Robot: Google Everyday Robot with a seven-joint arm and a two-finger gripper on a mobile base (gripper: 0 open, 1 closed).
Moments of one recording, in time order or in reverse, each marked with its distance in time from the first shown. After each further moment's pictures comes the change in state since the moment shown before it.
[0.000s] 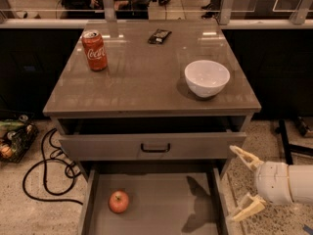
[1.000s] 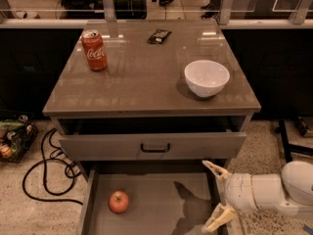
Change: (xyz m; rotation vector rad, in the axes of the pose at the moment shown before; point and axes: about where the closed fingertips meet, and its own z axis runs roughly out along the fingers) arm 0.019 0.034 0.085 -0.121 -0.069 0.022
